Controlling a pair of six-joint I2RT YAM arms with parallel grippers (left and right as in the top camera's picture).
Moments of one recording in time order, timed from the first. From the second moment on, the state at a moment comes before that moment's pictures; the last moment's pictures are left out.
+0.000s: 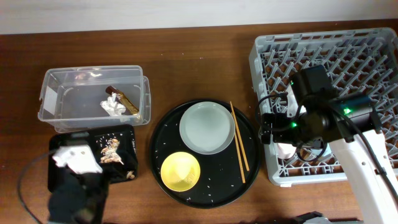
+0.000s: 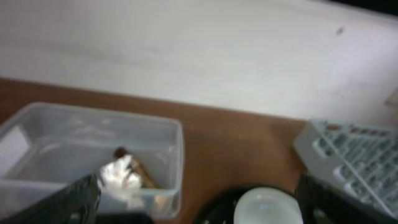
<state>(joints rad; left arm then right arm) -0.20 0.37 0.69 -0.50 -0.11 -0.24 0.24 1.33 1.49 -1.51 -0.13 0.35</state>
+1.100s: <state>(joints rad) -0.20 0.01 0.02 -0.08 -0.08 -0.24 0.24 1.33 1.49 -1.47 -0.12 0.32</state>
